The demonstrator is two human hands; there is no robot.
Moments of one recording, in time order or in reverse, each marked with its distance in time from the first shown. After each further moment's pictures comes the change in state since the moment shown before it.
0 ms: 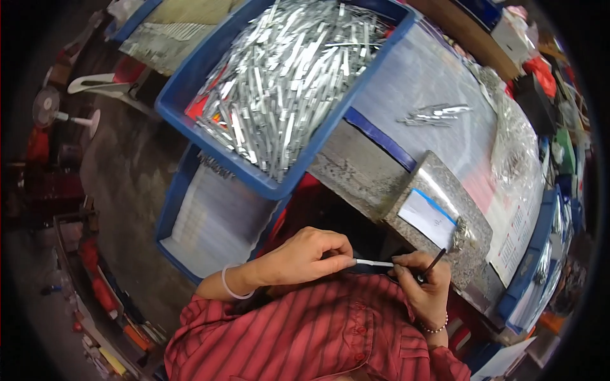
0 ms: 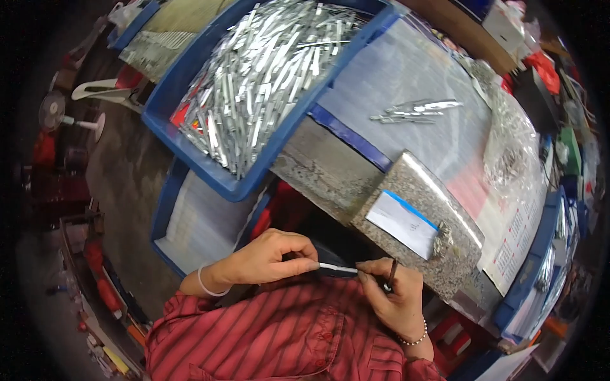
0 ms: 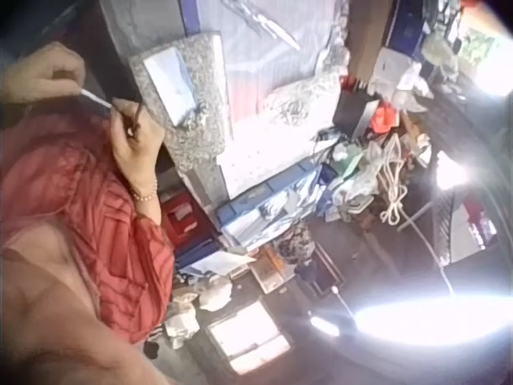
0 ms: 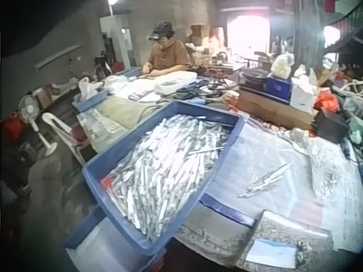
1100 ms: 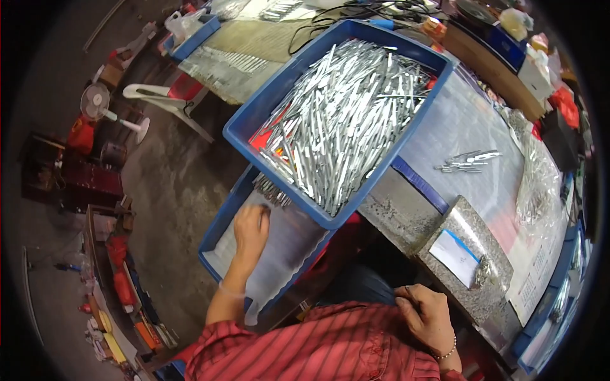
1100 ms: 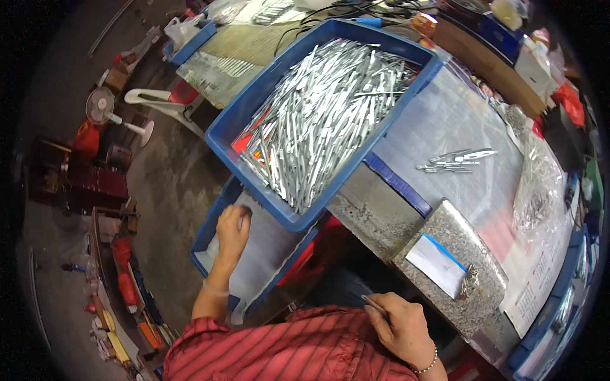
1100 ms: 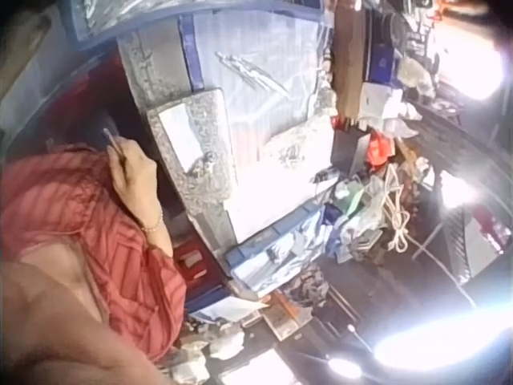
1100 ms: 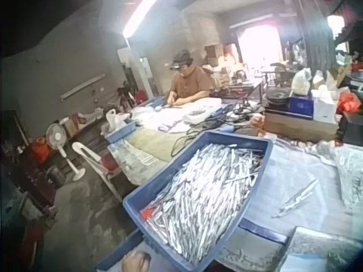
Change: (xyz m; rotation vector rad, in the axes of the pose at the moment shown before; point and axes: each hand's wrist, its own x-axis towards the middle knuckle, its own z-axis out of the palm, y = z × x) left_hand -0.092 -0.117 -0.102 1.027 1.061 -0.127; right_hand 0.012 -0.018 0.013 -0.185 -0.265 -0.206
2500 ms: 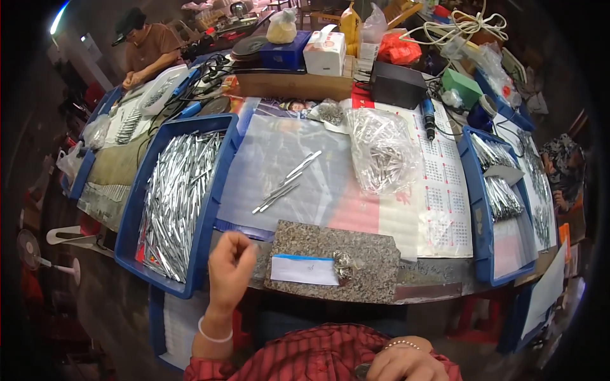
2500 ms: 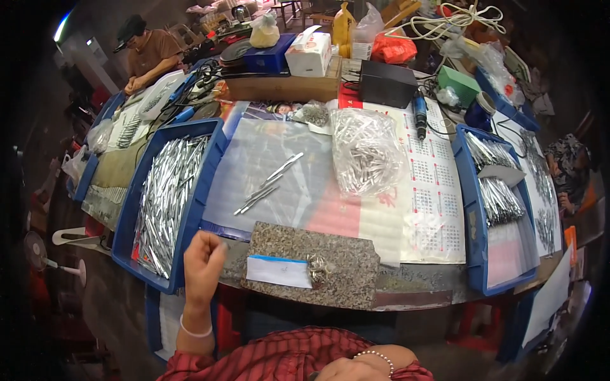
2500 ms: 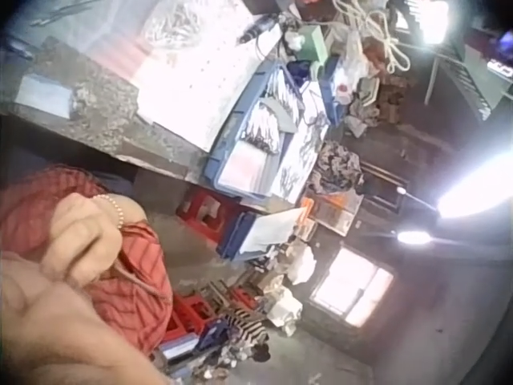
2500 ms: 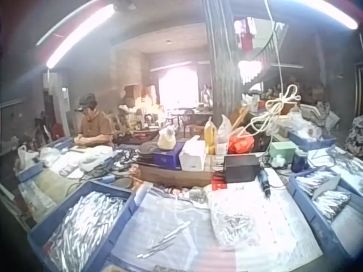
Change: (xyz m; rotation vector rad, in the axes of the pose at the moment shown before) left_hand 0.083 0.294 -0.002 -1.108 -0.445 0.012; right_hand -0.092 -0.030 -0.091 0.780 0.228 -1.238
